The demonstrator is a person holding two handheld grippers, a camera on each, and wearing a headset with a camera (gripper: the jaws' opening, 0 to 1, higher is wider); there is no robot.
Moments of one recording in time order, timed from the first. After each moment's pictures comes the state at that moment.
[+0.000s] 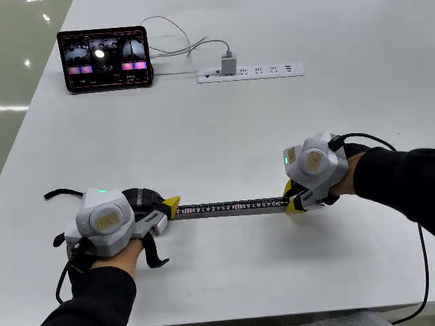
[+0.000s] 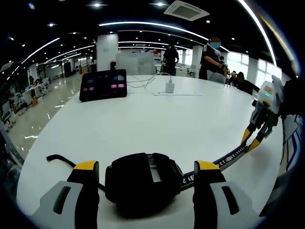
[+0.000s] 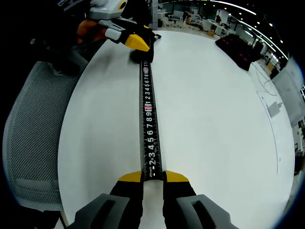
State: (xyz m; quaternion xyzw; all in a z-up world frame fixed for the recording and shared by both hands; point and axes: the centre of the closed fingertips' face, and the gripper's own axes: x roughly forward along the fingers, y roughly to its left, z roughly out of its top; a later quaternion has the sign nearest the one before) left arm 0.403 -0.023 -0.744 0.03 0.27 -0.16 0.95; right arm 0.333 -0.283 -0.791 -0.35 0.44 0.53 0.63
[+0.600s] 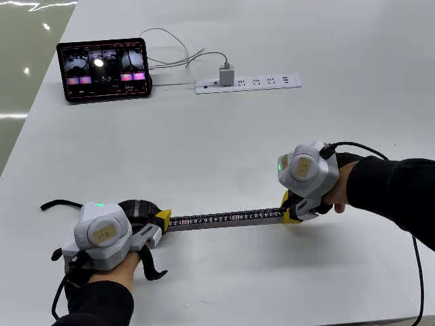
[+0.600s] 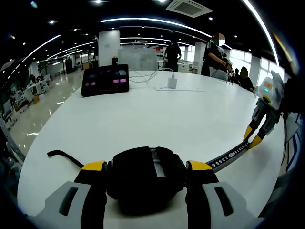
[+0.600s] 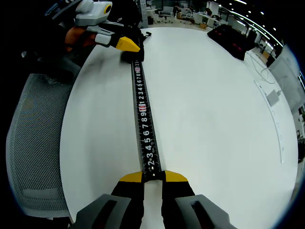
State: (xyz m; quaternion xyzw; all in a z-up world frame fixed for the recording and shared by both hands) left arm 0.401 -0.019 -0.752 0.03 0.29 -0.15 0.94; right arm 0.336 -0.283 -0.792 -0.33 0.47 0.51 0.64
